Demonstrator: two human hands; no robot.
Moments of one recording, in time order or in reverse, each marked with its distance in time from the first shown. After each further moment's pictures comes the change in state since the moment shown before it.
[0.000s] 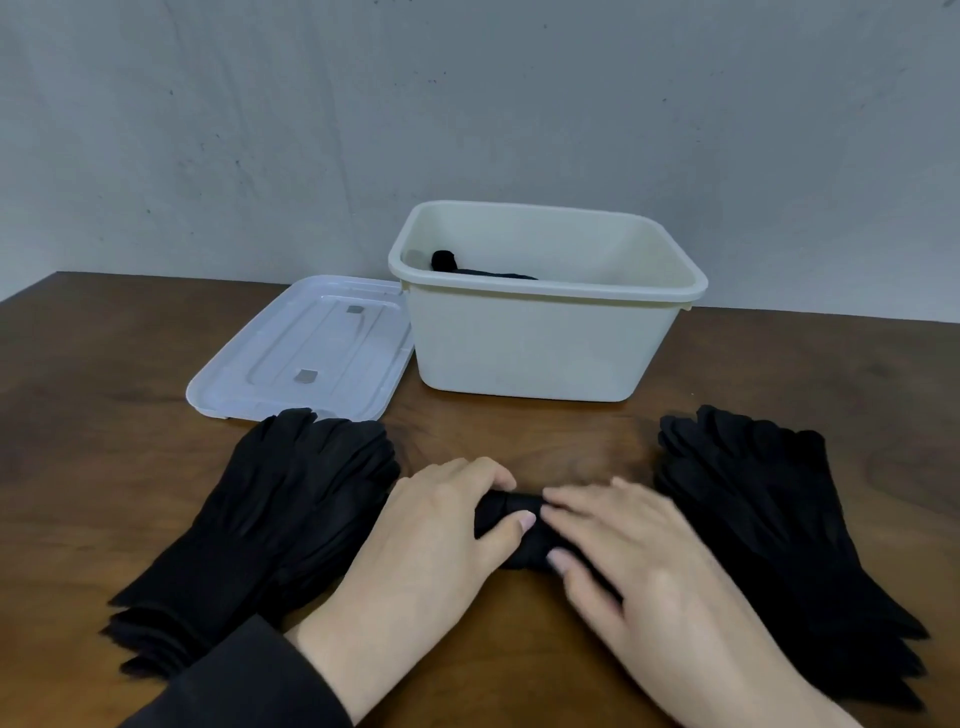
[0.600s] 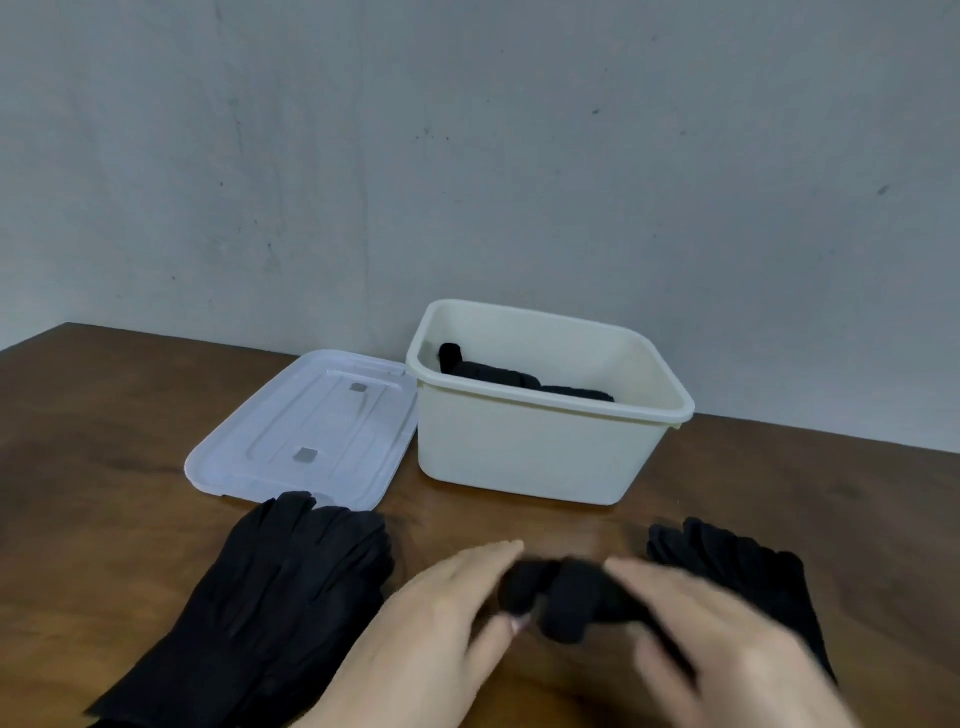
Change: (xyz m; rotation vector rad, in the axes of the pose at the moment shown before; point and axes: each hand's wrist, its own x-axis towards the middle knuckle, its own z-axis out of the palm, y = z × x) left_hand 0.004 -0.010 -0.002 -0.168 0.057 0.108; right_hand 0.014 0.009 -0.060 -0.272 0.131 0.008
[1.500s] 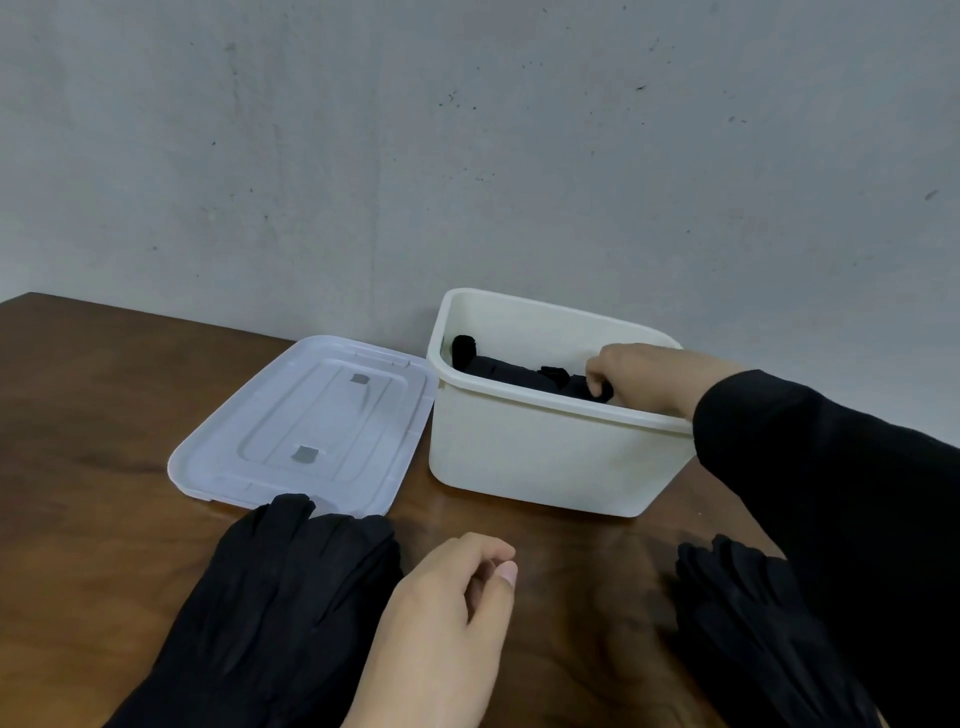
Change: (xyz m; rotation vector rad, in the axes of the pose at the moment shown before) left_hand 0.019 0.000 -0.005 -0.269 0.146 -0.370; right_hand 0.257 0.098 0.088 -0.237 -0.782 0.037
